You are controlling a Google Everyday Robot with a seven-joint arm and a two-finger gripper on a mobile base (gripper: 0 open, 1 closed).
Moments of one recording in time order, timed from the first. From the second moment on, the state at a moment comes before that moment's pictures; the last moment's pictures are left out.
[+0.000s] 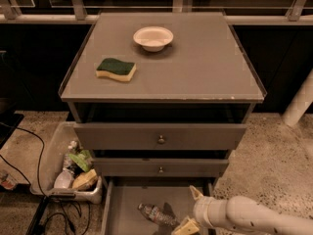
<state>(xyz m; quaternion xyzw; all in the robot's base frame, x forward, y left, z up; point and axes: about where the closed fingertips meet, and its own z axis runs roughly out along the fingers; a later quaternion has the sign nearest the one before) 0.417 -0.118 0.411 -0.46 0.80 0.19 0.32</state>
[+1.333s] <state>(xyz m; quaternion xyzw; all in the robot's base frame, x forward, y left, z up) 0.434 -0.053 0.247 -0.51 0.74 0.24 0.37</state>
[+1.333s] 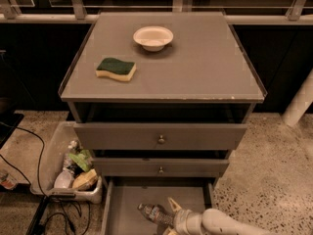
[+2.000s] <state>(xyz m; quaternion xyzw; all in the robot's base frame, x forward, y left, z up) 0.451 -0.051 0.187 -0.51 0.77 0.19 0.33</state>
